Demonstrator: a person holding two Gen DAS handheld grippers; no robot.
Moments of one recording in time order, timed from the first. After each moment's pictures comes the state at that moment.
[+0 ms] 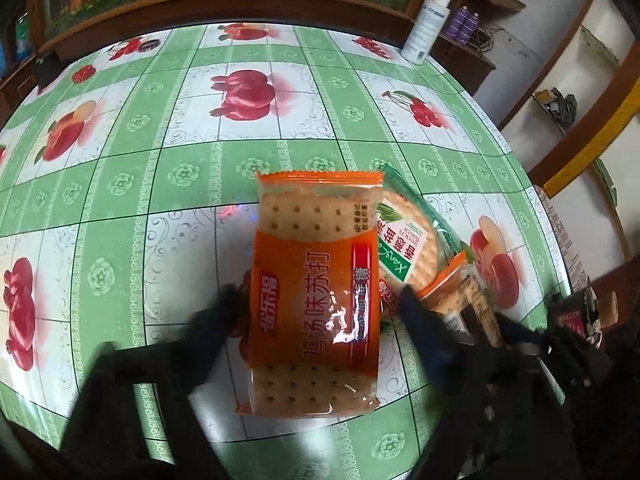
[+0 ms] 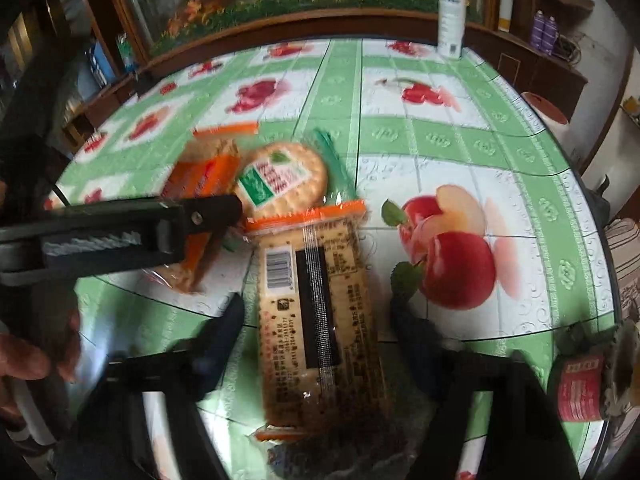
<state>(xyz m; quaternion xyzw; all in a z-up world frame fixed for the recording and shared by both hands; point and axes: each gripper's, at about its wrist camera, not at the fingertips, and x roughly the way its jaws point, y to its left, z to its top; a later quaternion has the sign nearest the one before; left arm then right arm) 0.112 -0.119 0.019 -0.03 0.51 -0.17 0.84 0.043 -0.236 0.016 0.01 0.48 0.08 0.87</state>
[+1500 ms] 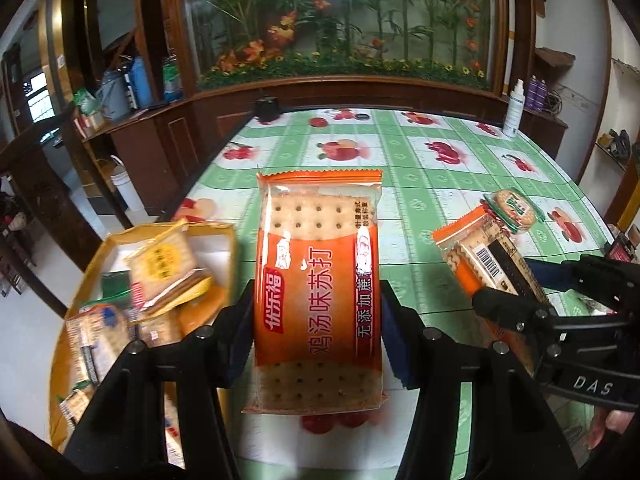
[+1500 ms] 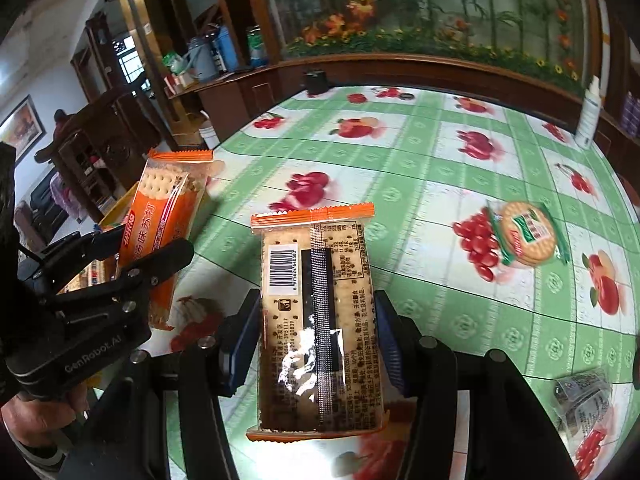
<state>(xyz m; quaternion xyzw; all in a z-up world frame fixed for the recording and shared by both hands) -0.084 0.084 0.080 0.02 0.36 0.03 0.93 -0.035 -0.052 0.066 -0.02 0.41 0.25 0.88</state>
